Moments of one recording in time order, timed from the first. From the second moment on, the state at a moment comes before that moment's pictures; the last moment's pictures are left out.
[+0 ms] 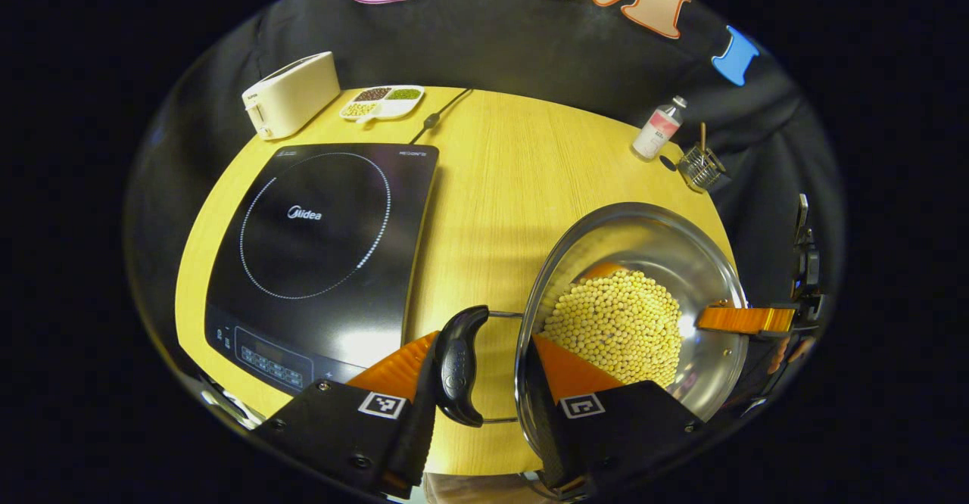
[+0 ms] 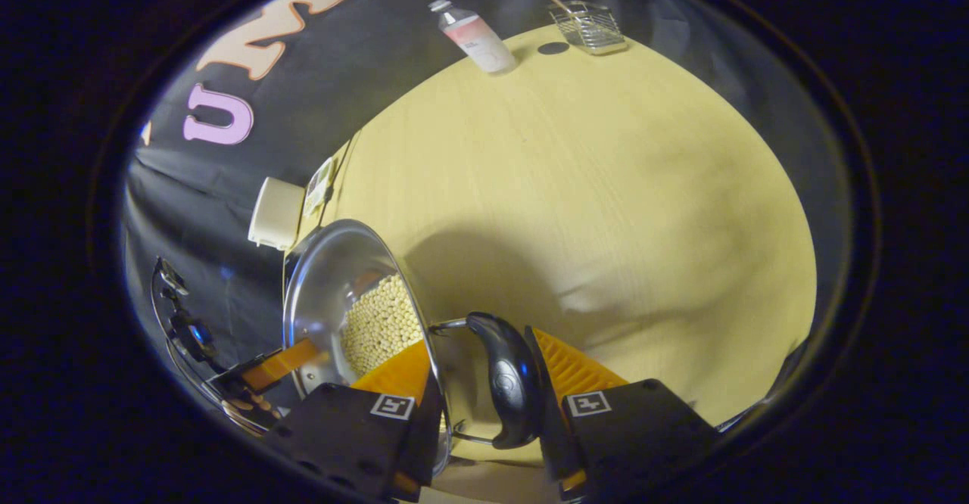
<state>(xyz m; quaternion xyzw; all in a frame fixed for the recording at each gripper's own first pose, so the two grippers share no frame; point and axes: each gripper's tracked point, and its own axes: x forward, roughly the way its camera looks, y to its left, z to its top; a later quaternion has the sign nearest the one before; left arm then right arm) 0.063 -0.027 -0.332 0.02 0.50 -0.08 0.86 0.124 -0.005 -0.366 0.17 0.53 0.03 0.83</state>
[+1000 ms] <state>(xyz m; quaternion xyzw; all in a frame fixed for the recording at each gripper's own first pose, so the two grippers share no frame) 0.135 0.191 -0.272 0.03 0.45 -0.09 0.89 0.132 0.243 -0.356 0.19 0.47 0.03 0.86</state>
